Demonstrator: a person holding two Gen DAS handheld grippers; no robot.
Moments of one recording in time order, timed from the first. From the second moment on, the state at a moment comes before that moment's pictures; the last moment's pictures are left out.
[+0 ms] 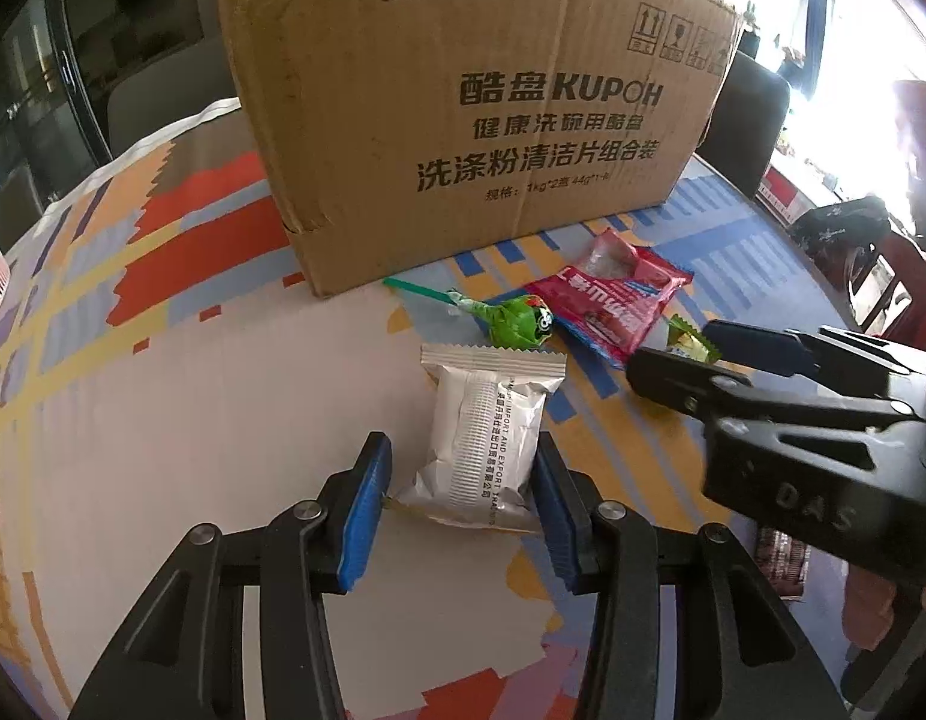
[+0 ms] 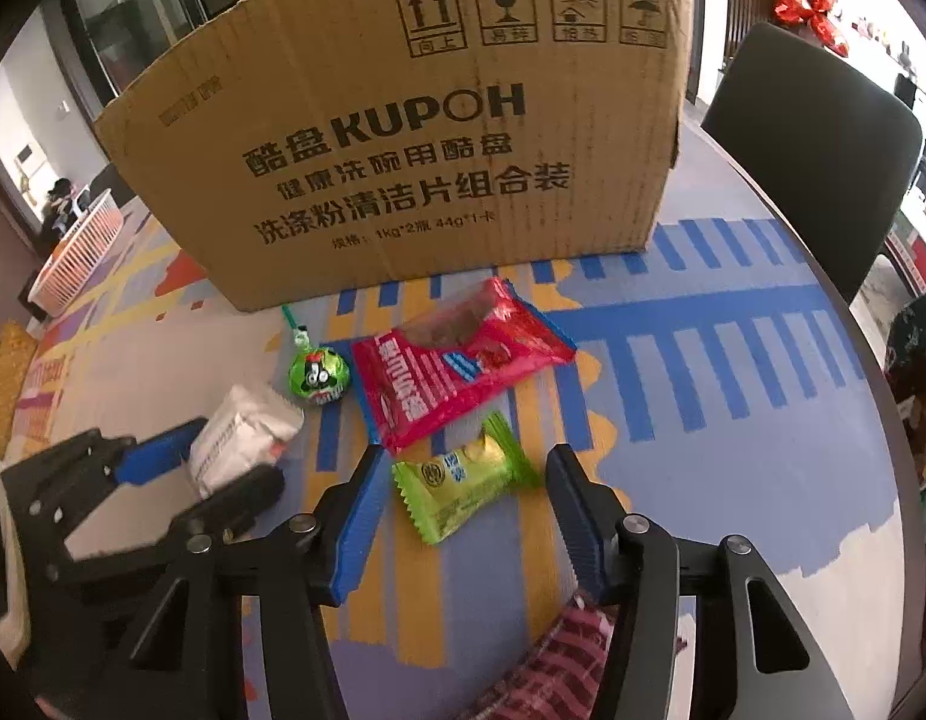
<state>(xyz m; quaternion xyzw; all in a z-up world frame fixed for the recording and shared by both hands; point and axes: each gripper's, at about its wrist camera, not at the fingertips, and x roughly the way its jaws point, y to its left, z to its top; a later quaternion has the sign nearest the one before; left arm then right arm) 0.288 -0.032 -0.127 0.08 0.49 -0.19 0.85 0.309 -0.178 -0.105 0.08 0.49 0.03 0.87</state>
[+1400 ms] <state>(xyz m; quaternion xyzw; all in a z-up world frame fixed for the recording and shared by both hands) 0.249 -0.026 -0.109 0.02 0.48 -0.15 0.86 0.270 -0.179 -0.096 0.03 0.49 0.11 0.86</state>
